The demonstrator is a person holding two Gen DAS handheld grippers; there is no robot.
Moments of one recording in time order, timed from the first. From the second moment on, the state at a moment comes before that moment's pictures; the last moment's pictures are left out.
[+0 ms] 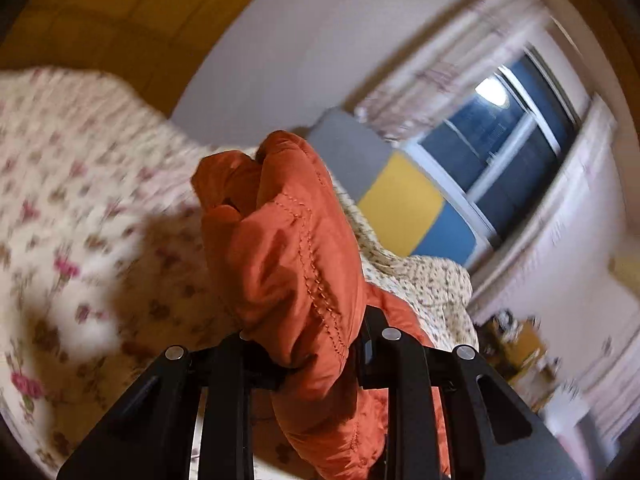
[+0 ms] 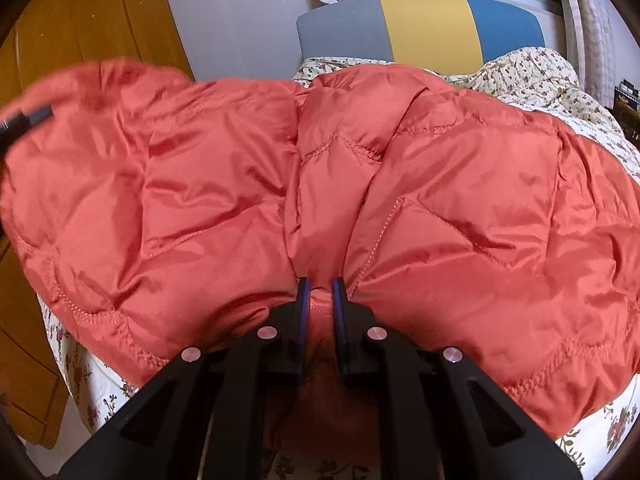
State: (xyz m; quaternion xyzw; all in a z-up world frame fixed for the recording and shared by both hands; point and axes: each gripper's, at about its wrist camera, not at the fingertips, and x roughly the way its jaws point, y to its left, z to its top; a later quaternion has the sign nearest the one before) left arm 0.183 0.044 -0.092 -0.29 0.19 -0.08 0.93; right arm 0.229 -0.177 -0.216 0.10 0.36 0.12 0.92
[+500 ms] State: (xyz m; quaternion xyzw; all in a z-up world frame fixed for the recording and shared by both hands) left arm 0.181 -0.056 -0.057 -0.10 0.17 -0.14 0.97; right arm 0.190 -0.257 -0.176 0.18 0.31 0.09 0.93
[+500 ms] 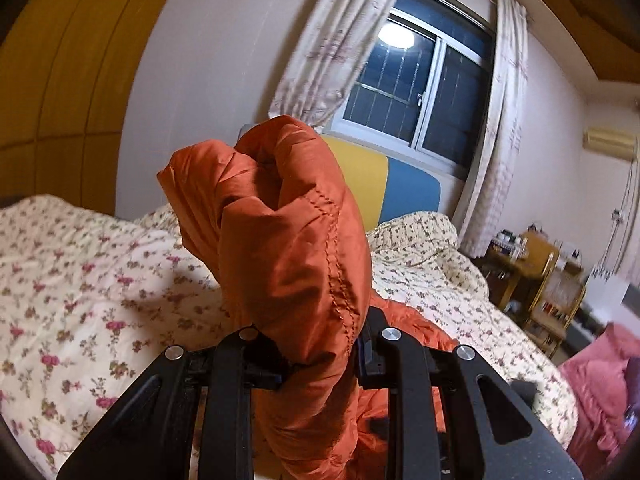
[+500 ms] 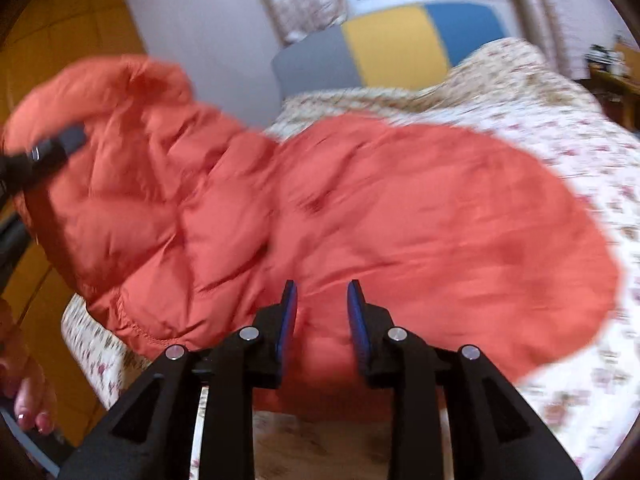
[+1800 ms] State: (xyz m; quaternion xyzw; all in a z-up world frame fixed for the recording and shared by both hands) left arm 0.172 -0.254 -0.162 0.17 0.22 -0.32 0.90; right arm 0.099 -0.400 -0.180 0.30 0.30 -0.02 0.90
